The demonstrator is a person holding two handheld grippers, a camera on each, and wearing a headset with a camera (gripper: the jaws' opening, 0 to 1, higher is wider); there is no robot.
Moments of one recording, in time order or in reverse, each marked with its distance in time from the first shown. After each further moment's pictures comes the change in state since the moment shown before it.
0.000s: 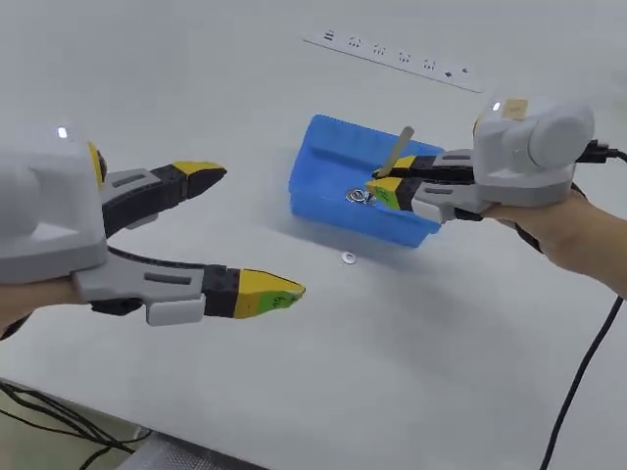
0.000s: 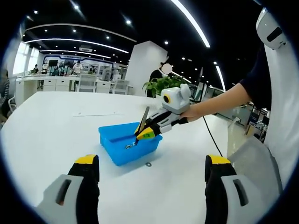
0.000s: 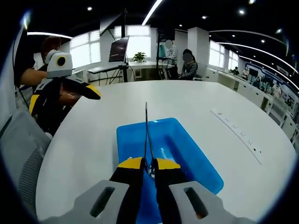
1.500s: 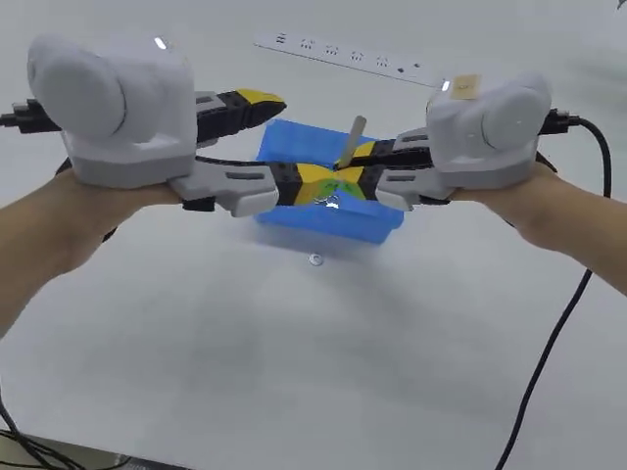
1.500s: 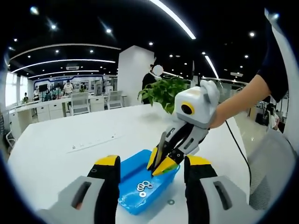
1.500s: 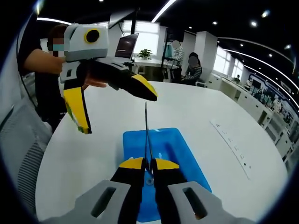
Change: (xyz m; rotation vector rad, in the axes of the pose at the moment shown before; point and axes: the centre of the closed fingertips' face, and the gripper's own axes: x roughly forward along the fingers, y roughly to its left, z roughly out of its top) left arm 0.096 0.019 0.066 0.217 -0.030 -0.027; right arm -0.014 0.009 0.021 -0.126 0.034 -0.017
